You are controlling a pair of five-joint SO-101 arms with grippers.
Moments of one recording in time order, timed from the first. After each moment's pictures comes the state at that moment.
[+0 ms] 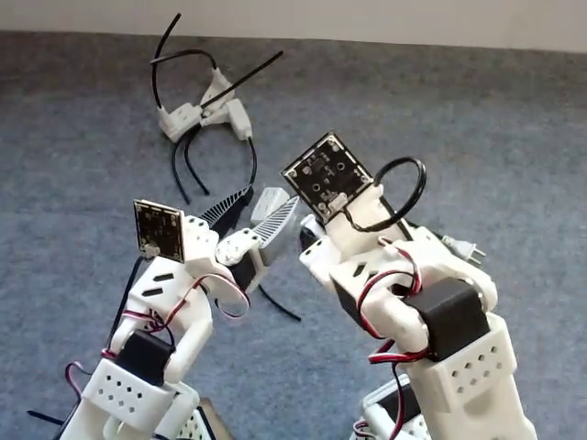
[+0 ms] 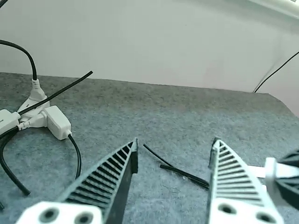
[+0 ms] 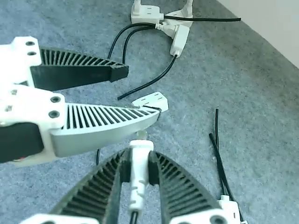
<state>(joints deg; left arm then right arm) 22.9 -80.3 78.0 20.3 18.5 -35.3 -48.5 15.5 80.9 15.6</state>
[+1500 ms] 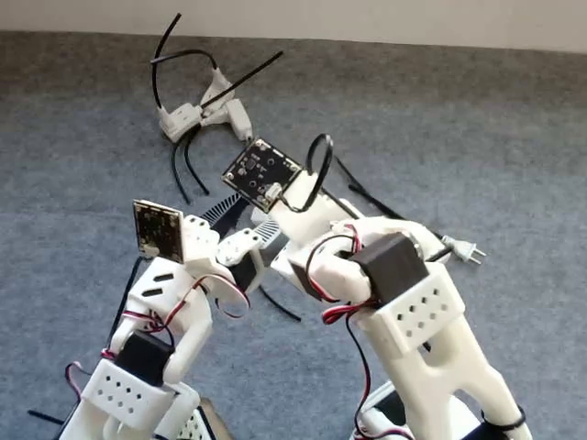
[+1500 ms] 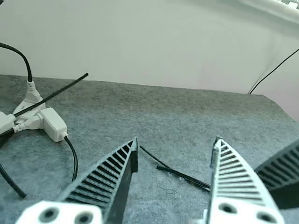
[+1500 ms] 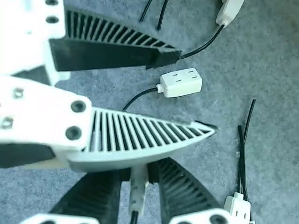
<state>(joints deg) 23.0 -80.5 77.8 20.2 18.6 -40.2 -35.3 11.0 85.1 20.1</state>
